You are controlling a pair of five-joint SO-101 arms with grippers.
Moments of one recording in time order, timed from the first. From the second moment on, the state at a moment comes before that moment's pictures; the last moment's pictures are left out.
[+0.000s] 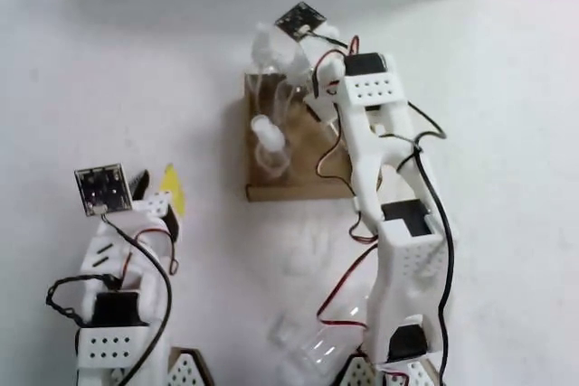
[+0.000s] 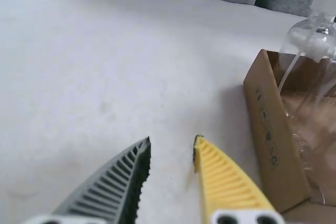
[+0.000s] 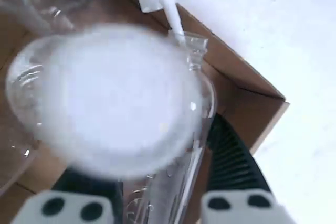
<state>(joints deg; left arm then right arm) -8.0 -91.2 97.3 30.5 11.4 -12.8 29.7 -23.6 66.5 32.6</state>
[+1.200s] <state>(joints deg) -8.0 -91.2 97.3 30.5 11.4 -1.9 14.5 -23.6 79.2 29.7</state>
